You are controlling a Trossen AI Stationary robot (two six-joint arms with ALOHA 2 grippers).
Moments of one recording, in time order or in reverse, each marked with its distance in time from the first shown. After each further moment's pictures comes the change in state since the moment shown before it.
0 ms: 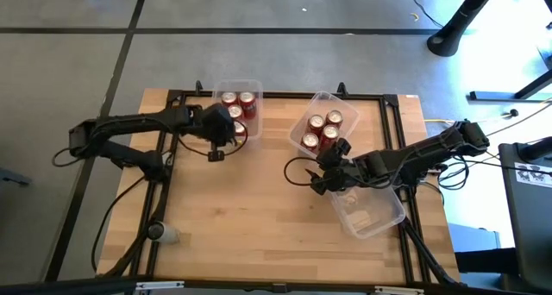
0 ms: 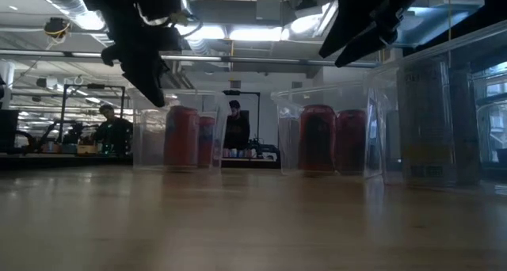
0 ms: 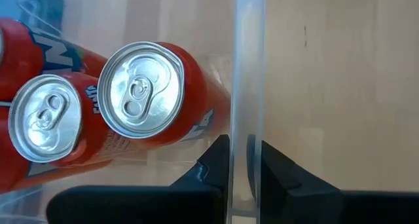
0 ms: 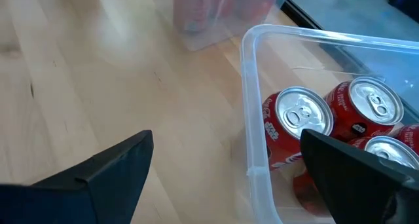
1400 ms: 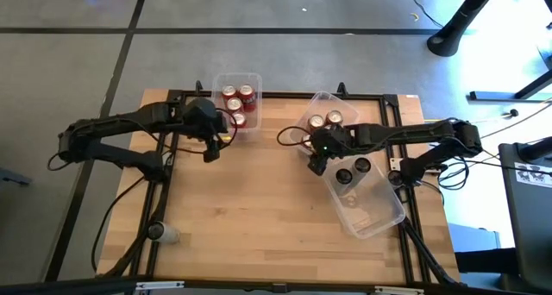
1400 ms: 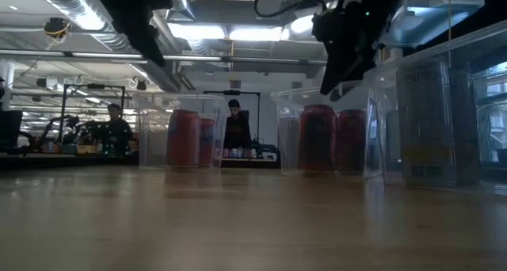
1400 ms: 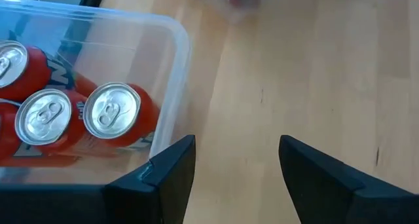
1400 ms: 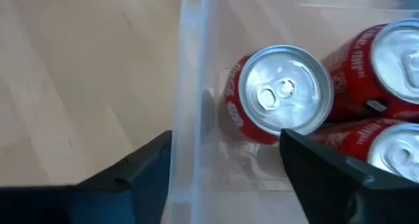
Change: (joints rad) left arm -0.068 -0.145 0.125 -0.113 0.051 -0.258; right arm -0.342 0.056 0.055 -0.112 -0.438 -0.154
